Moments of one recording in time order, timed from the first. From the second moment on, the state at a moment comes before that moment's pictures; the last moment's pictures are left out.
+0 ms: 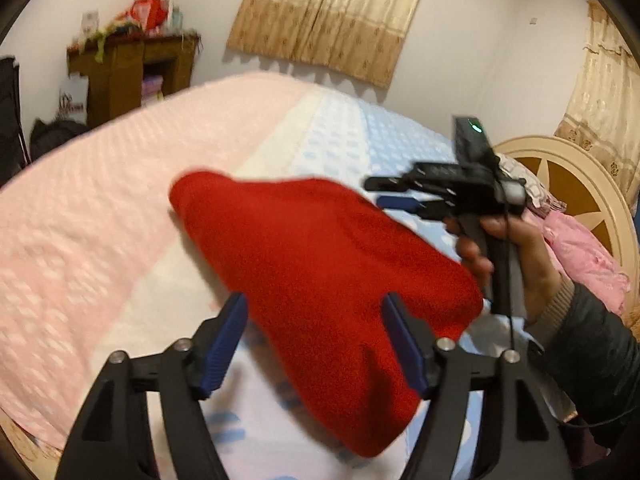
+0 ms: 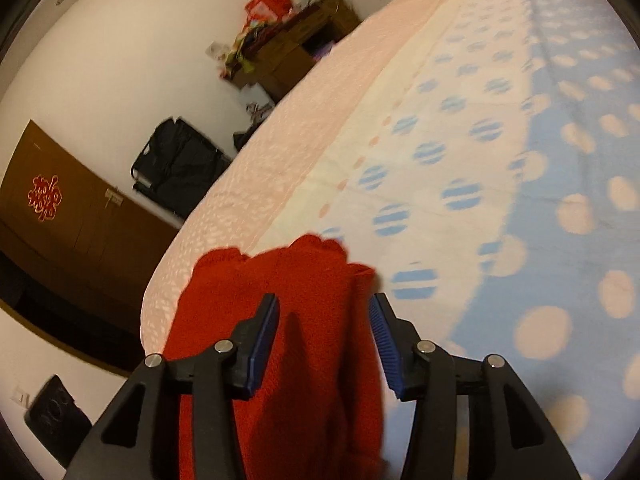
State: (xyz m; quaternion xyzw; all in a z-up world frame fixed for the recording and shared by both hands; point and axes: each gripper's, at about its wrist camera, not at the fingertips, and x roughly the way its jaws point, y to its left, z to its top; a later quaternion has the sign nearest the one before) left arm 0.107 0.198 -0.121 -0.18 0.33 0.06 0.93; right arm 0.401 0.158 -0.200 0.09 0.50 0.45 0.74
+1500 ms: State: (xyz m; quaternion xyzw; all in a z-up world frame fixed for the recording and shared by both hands) left arm 0.072 0.161 -0.062 -0.13 0.24 0.08 0.96; right arm 0.164 0.044 -0.061 -0.05 0.27 0.34 0.90
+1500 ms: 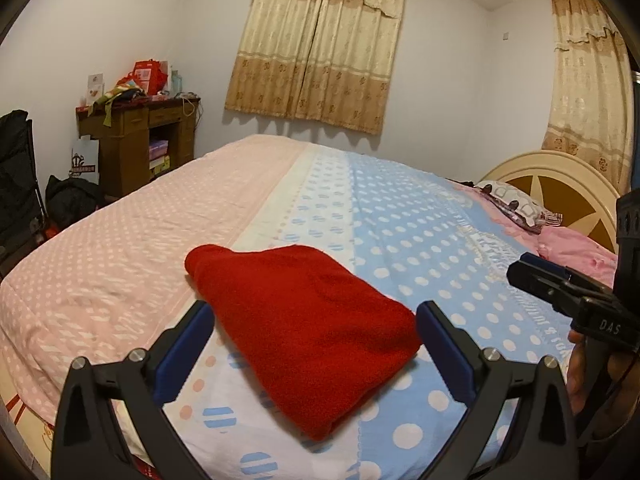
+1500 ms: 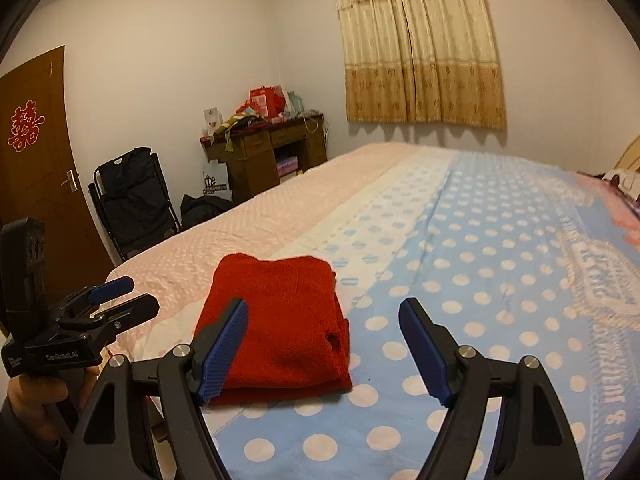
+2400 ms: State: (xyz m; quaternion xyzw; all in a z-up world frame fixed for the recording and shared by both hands) left arm 0.063 0.148 -0.056 -0.12 0.23 0.07 0.96; right arm 0.143 0.042 -0.058 -0.05 0.26 0.34 0.90
